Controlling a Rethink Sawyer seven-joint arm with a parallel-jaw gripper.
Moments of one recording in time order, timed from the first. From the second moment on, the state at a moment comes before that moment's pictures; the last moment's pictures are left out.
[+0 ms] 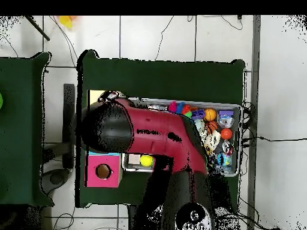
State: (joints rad) arm -0.09 -0.94 -0.02 1.55 0.06 0.70 2.14
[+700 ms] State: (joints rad) arm -0.23 -0.94 0.04 1.55 -0.04 0.61 2.14
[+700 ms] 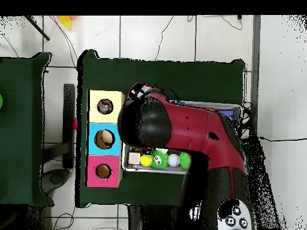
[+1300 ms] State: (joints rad) arm -0.23 -0.94 0.09 1.55 -0.10 0.51 2.14
